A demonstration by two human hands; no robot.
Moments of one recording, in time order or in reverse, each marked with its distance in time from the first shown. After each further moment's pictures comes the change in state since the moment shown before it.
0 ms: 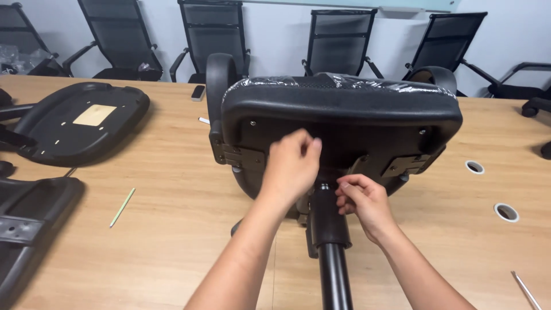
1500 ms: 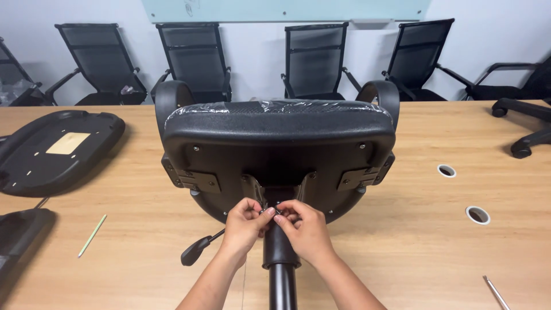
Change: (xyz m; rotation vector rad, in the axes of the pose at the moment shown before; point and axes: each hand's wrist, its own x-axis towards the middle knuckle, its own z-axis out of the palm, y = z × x) left_hand -0.052 -0.077 0.059 -0.473 -0.156 -0.610; right_hand -0.022 -0.005 0.014 -0.420 0.002 -0.326
